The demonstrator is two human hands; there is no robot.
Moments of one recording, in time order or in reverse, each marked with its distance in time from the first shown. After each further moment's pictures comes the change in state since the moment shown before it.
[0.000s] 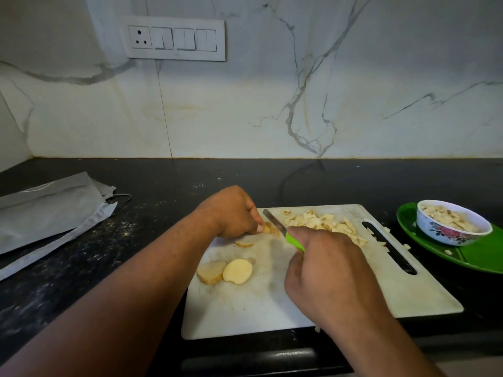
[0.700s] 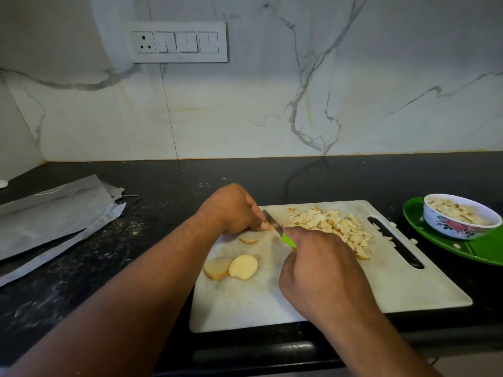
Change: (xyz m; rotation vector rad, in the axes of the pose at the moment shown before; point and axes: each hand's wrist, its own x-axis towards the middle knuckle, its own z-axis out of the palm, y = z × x) left_hand -0.001 0.001 0.001 -0.023 0.054 -0.079; right_hand 0.000 -0.009 0.011 0.020 -0.032 0.002
